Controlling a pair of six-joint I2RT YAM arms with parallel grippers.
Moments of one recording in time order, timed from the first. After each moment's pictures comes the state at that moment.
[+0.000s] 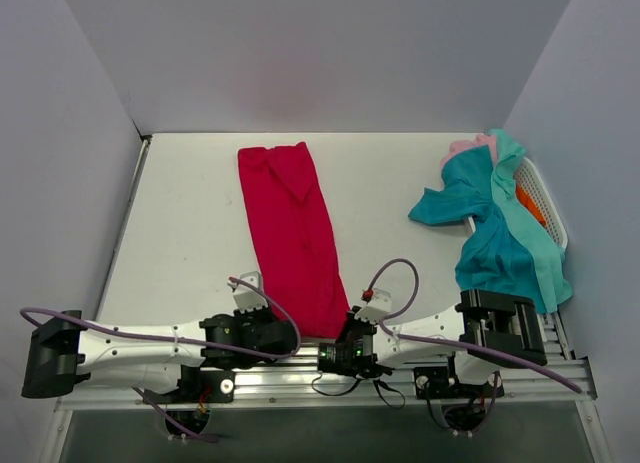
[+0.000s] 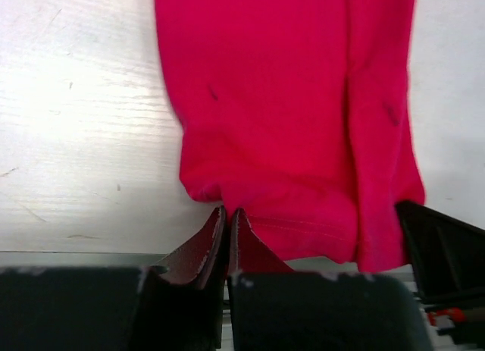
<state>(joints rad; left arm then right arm) -1.40 1.04 0.54 -0.65 -0.80 -1.50 1.49 1.56 0.64 -0.53 0.93 1.82</state>
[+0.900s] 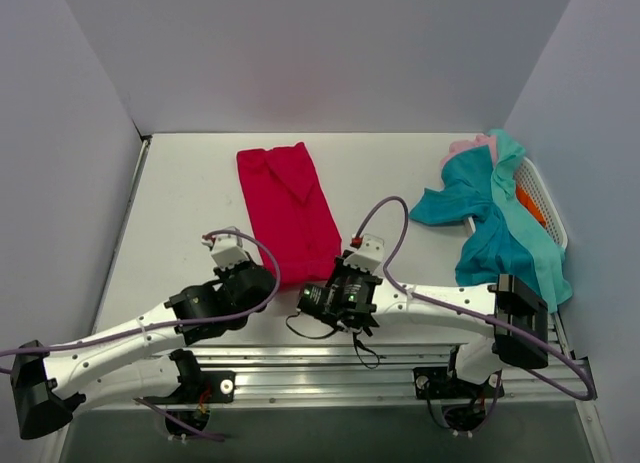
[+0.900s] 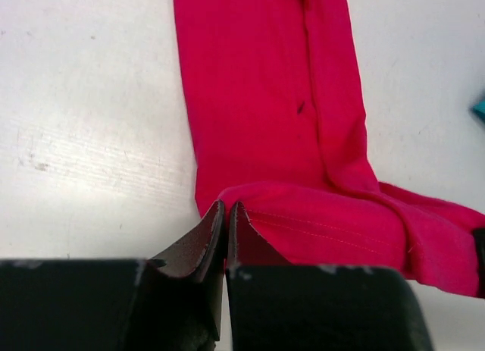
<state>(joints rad) -1.09 0.92 0.73 -0.62 -0.87 -1.11 1.28 1.51 1.05 -0.83 1.17 1.54</state>
